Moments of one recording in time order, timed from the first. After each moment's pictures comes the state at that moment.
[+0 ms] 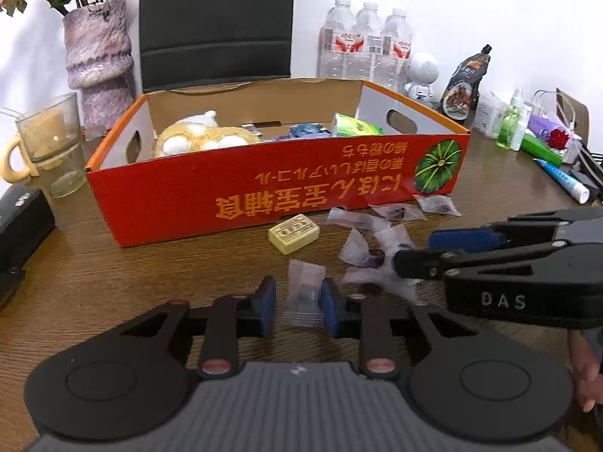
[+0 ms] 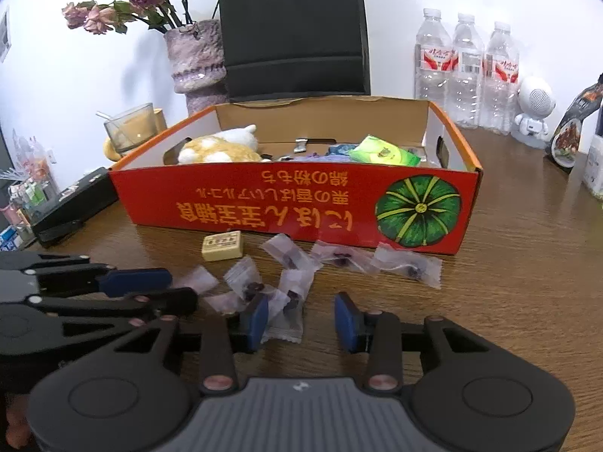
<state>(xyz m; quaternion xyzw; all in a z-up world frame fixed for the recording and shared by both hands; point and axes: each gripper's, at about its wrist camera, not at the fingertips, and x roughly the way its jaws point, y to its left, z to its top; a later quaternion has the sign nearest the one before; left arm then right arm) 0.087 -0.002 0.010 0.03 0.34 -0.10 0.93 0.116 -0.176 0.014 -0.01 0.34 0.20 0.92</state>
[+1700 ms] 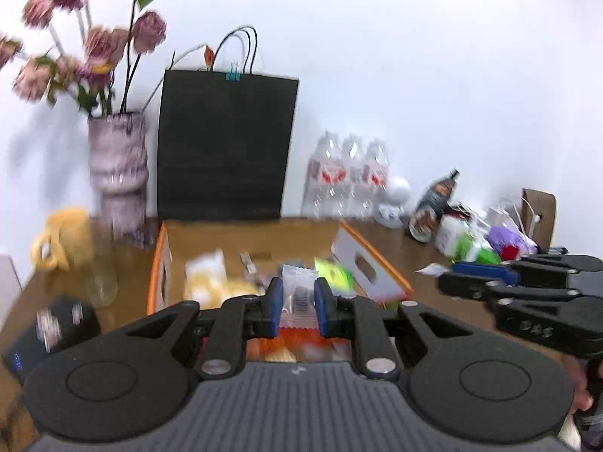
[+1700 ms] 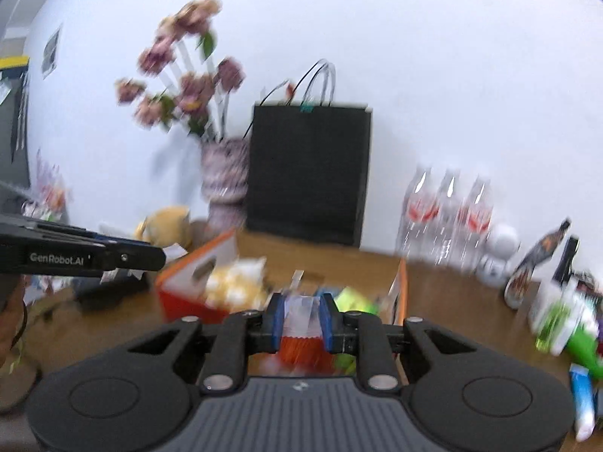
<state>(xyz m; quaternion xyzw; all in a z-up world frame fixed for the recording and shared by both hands) 0.074 0.028 0.159 -0.03 0.23 -0.13 0.96 0.071 -0.209 0.153 -0.05 0.19 0.21 0.96</state>
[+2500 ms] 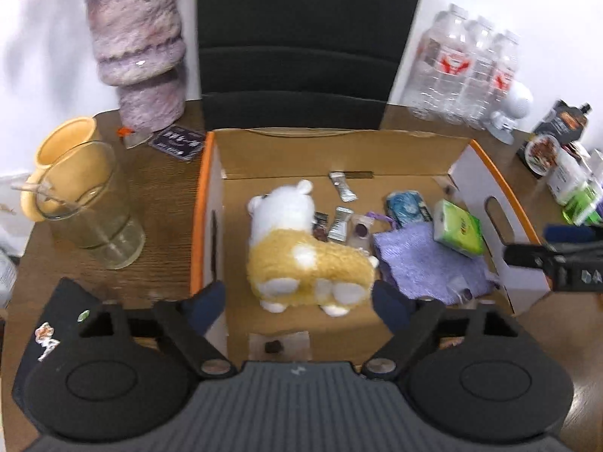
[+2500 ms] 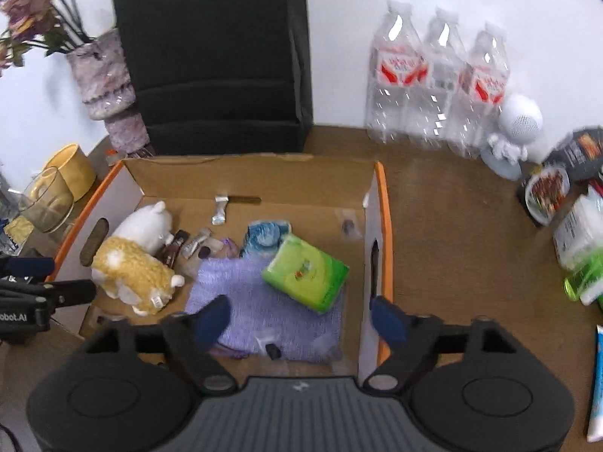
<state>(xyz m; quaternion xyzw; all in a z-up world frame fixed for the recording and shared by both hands) 0.246 0.063 0.109 -0.02 0.47 -0.03 0.88 0.277 -0.183 0.113 -0.02 0.47 0.12 0.87</state>
